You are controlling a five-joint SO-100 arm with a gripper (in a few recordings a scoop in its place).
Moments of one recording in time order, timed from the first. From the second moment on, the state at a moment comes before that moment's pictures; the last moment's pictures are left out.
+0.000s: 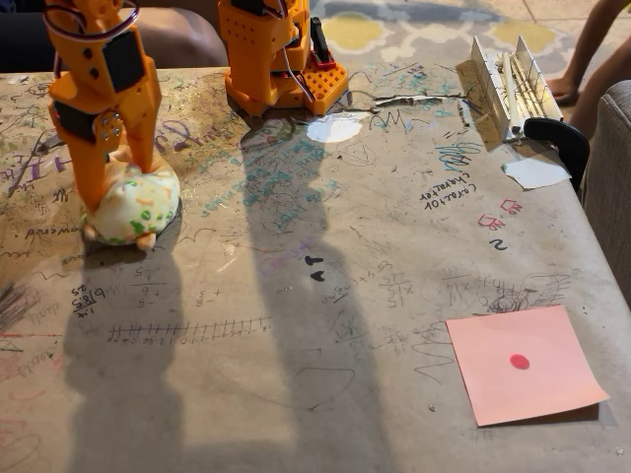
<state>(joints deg) 41.1 88.6 118.4 67.9 -5.7</state>
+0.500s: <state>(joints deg) 26.8 113.4 127.4 63.2 -5.0</state>
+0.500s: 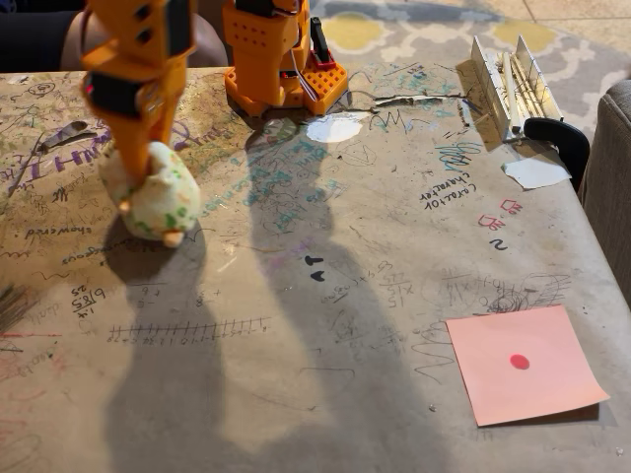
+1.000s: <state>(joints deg) -4.8 173.1 130.3 75.4 -2.0</state>
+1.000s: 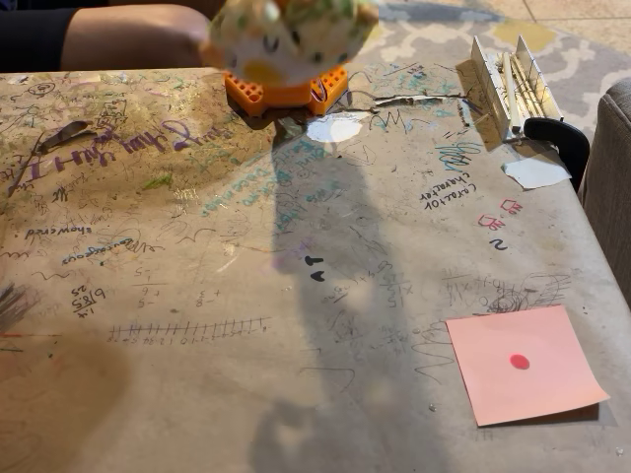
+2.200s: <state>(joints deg) -24.7 137.9 100.7 67.1 2.2</state>
